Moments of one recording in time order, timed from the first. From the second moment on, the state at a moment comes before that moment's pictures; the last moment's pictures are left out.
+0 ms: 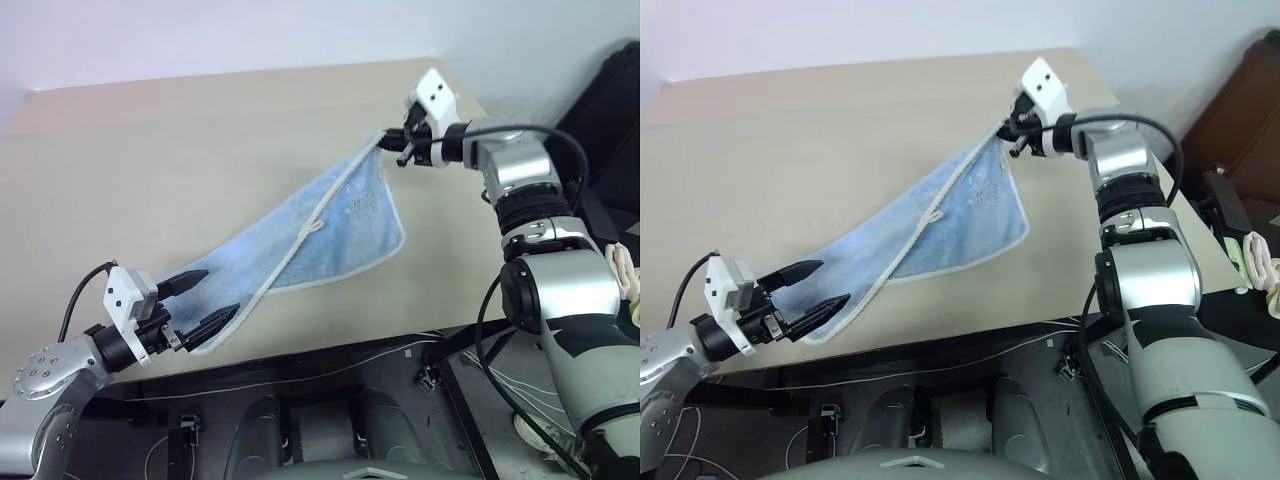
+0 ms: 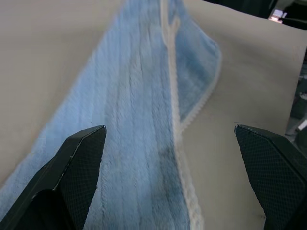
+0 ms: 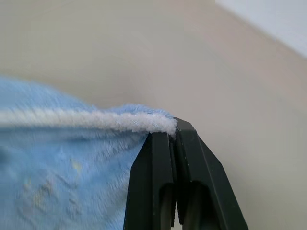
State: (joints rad) left arm 0.27 0.65 0.35 -0.47 -0.62 0.36 -0.87; right arm -1.29 -0.45 0.02 0.86 0.04 0.38 1.03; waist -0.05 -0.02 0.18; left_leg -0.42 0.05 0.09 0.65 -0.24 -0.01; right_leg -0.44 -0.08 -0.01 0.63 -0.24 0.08
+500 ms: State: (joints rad) left arm 0.25 0.68 0.33 -0.36 -0.49 0.25 -0.91; right arm -1.37 -0.45 -0.09 0.56 0.23 0.78 0.86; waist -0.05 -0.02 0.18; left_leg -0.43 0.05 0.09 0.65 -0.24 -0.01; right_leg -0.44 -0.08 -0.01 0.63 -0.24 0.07
